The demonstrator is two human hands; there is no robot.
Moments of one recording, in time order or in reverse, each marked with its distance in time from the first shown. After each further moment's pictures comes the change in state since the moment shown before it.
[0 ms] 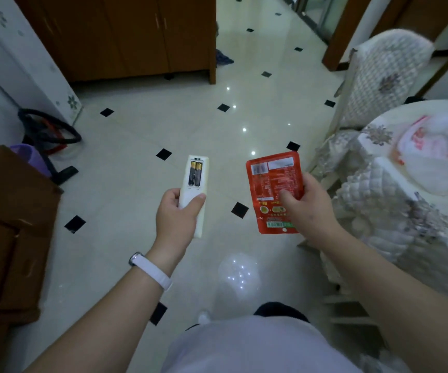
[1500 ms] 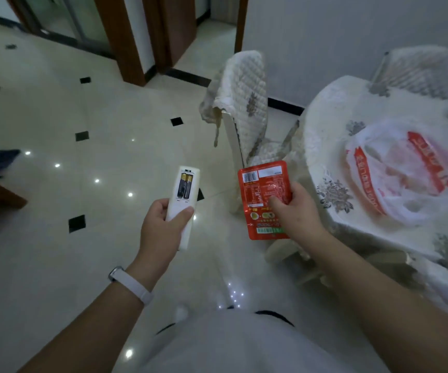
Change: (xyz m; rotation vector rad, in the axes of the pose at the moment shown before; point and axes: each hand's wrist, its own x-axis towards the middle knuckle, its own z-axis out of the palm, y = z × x) left_hand 0.595 0.203 0.487 0.234 -0.987 0.131; right_hand 0.581 0.006 -0.081 0.196 0.823 0.586
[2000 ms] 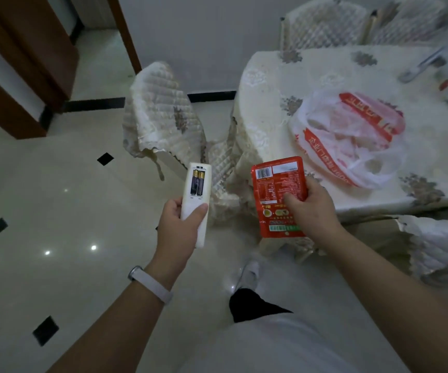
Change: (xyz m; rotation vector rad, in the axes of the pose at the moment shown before) left_hand 0.141 0.046 0.124 0.158 -0.458 0.055; right_hand 0.072 0.020 -0.035 0.079 0.421 0.228
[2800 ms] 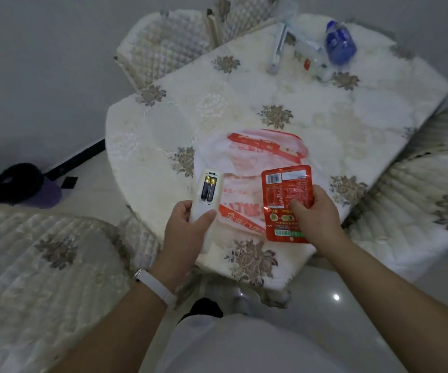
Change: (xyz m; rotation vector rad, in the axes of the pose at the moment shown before) left_hand 0.209 0.106 0.293 0.244 -0.693 0.083; right_hand 0.190 0.065 -0.133 0.121 0.560 0.416
